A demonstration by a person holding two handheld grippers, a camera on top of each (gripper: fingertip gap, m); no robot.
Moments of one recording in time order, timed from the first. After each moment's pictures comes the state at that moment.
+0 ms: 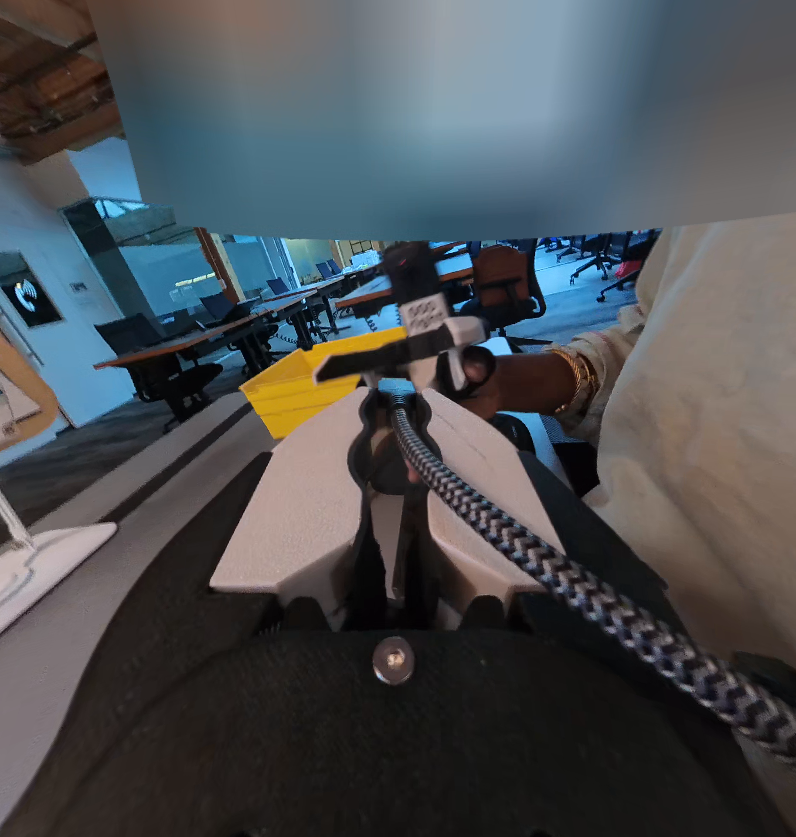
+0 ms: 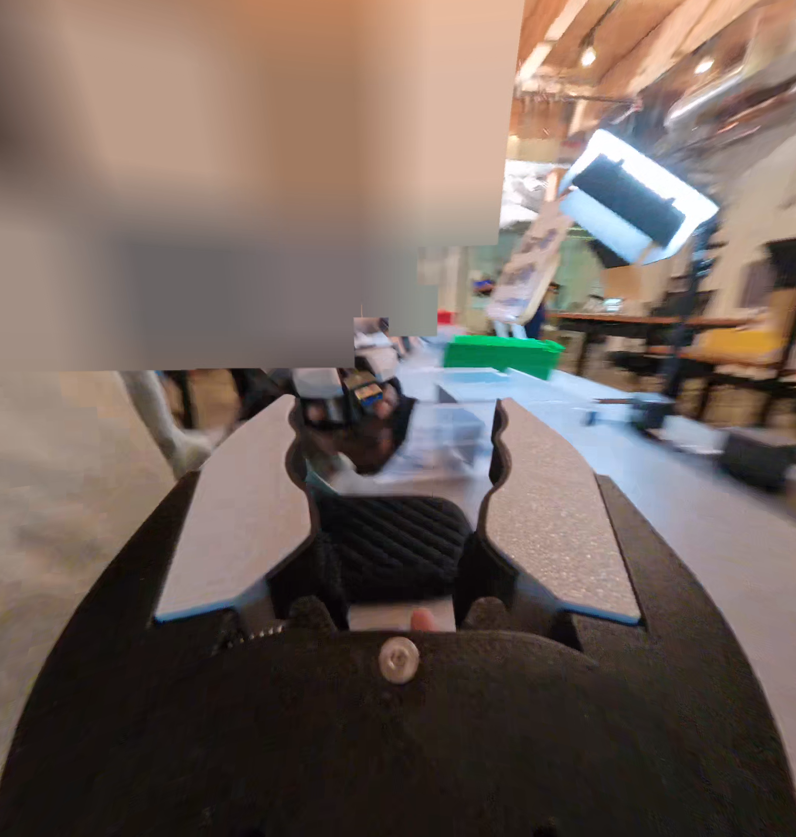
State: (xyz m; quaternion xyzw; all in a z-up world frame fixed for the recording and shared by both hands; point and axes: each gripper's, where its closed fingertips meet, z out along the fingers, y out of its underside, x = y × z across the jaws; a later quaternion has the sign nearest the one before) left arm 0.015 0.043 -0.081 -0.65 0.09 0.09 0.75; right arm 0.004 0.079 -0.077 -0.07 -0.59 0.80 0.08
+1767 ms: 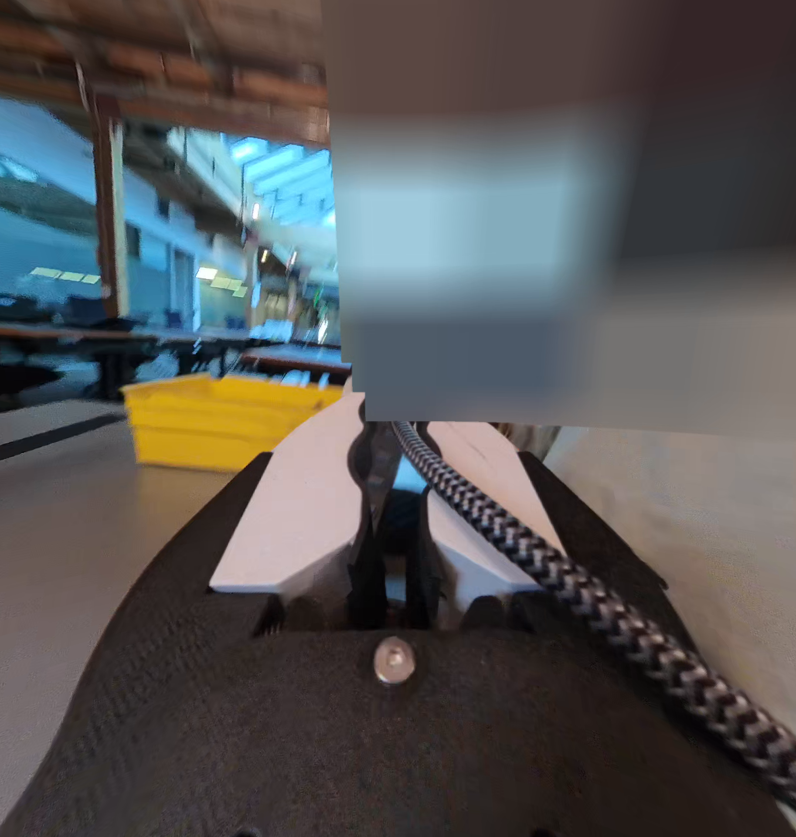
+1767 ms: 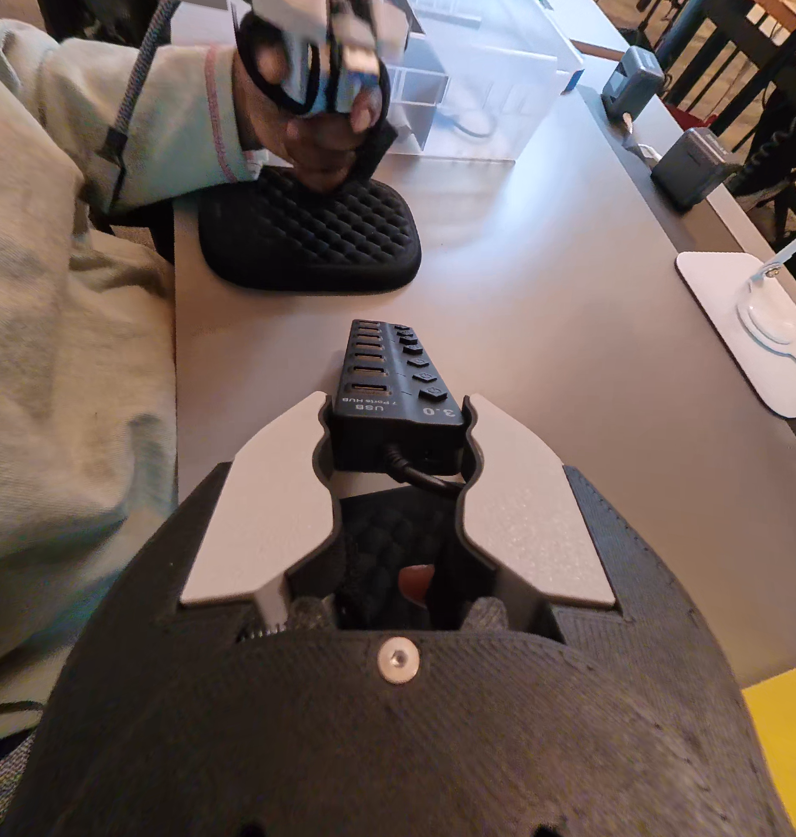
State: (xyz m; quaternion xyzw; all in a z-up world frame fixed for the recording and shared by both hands) left arm 0.003 0.052 -0.082 -0.57 0.02 -0.12 0.81; right arm 0.013 0.170 -0.146 -0.10 -0.87 0.45 0.18
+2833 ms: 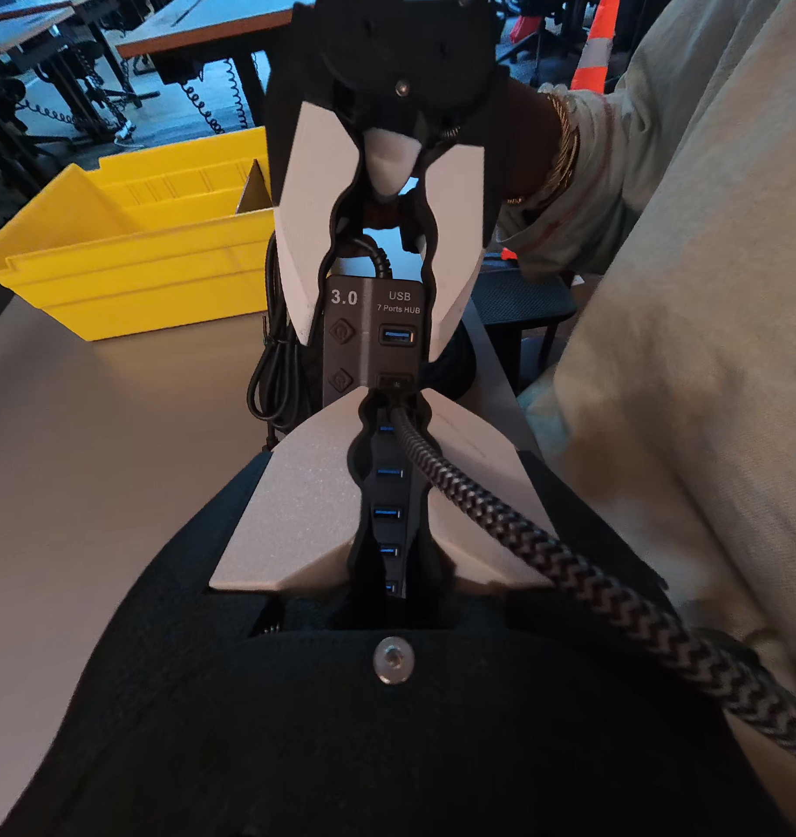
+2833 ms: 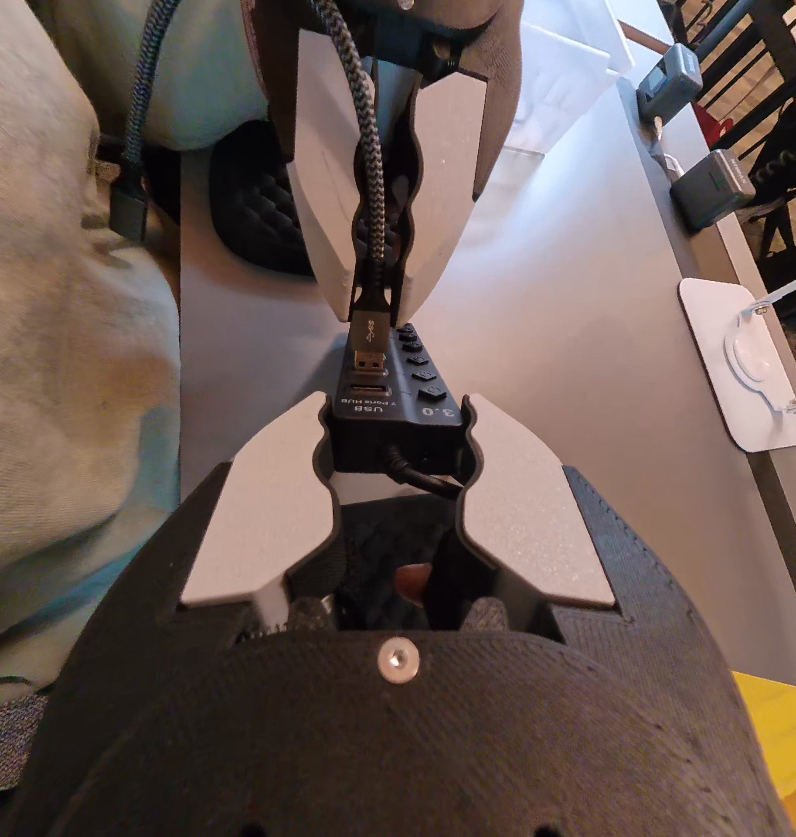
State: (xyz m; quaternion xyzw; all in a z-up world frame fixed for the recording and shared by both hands) left arm 0.035 0.127 -0.141 -0.82 0.16 -0.03 0.55; right arm 0.024 0.151 -0.146 -0.05 -0.90 0.39 0.21
